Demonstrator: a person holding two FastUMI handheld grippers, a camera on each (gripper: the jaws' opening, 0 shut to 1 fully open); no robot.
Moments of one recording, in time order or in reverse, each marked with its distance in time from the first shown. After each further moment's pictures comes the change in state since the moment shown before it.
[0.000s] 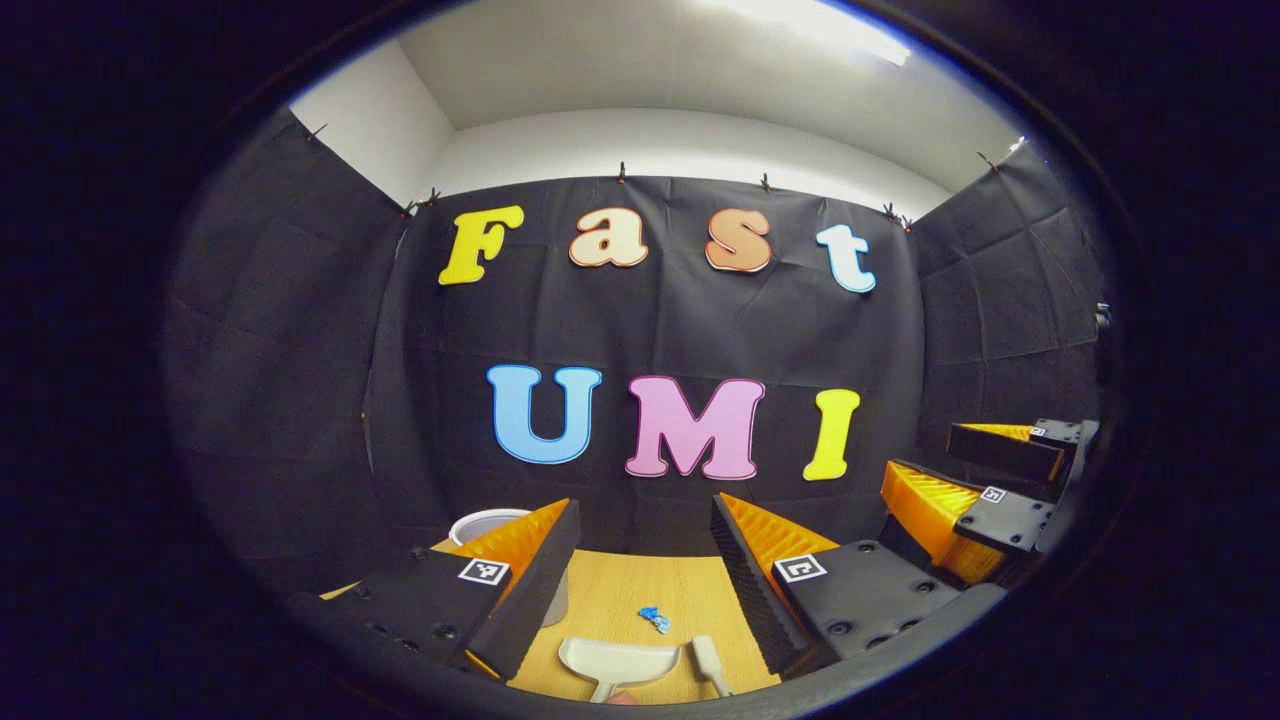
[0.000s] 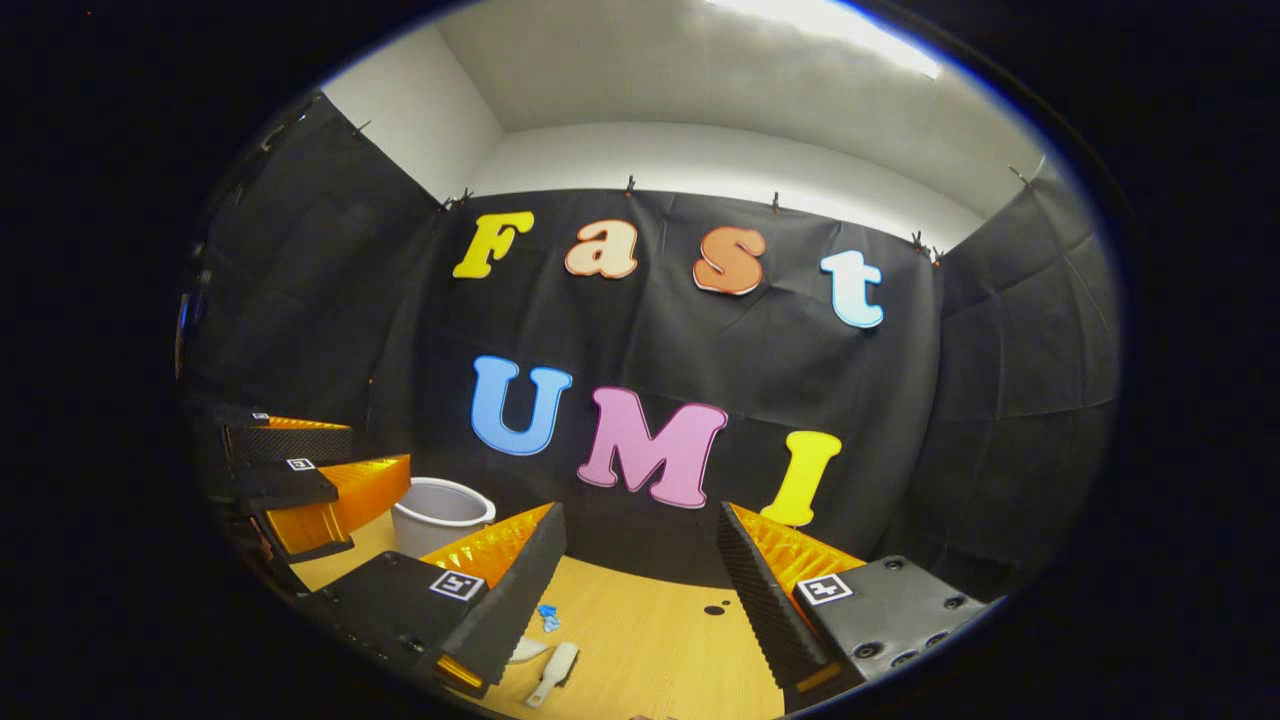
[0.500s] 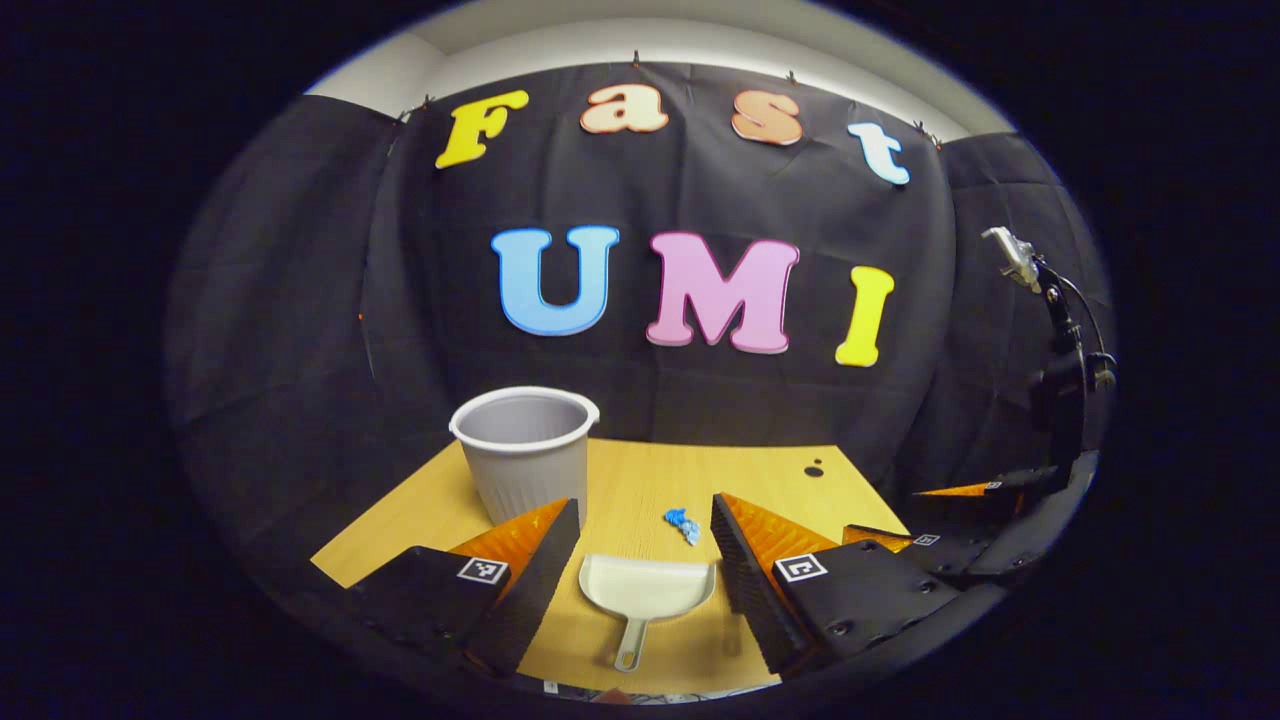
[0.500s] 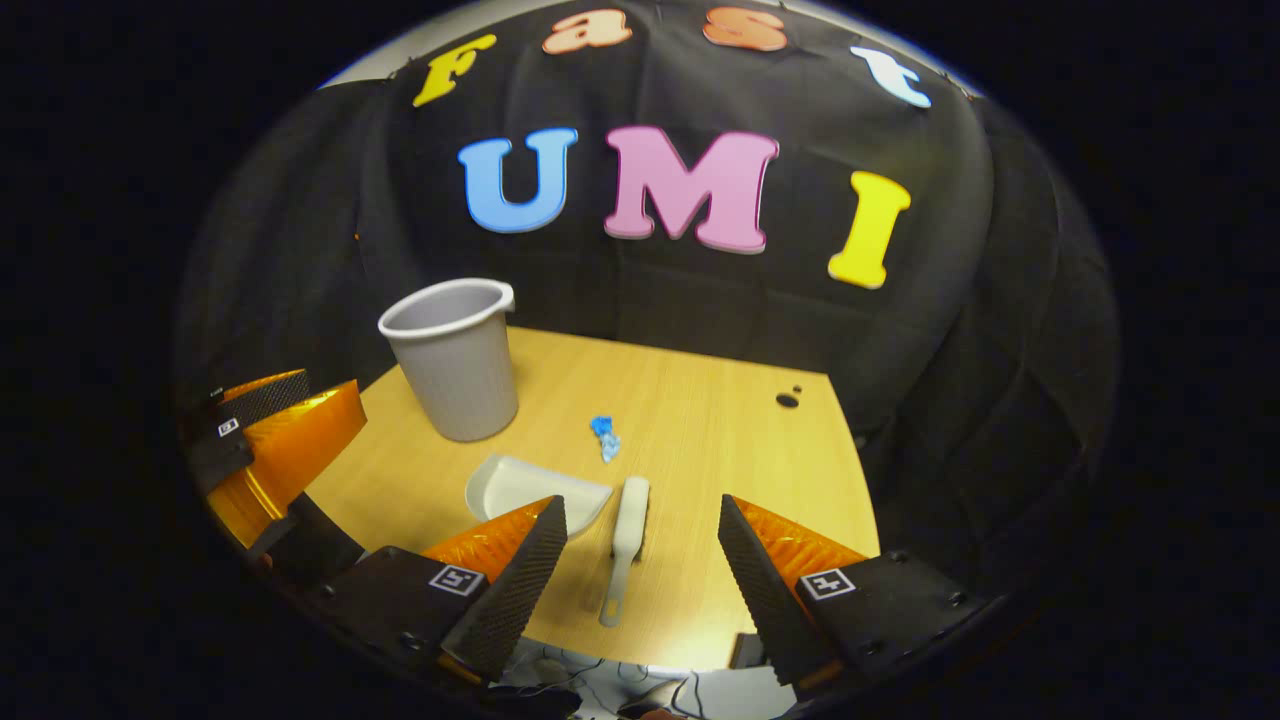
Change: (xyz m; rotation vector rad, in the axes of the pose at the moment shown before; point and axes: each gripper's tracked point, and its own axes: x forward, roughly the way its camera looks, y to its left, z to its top) left arm 0.040 0.046 -0.161 -0.012 0.441 0.005; right arm 0.022 0.081 -0.230 0.150 0.765 0.063
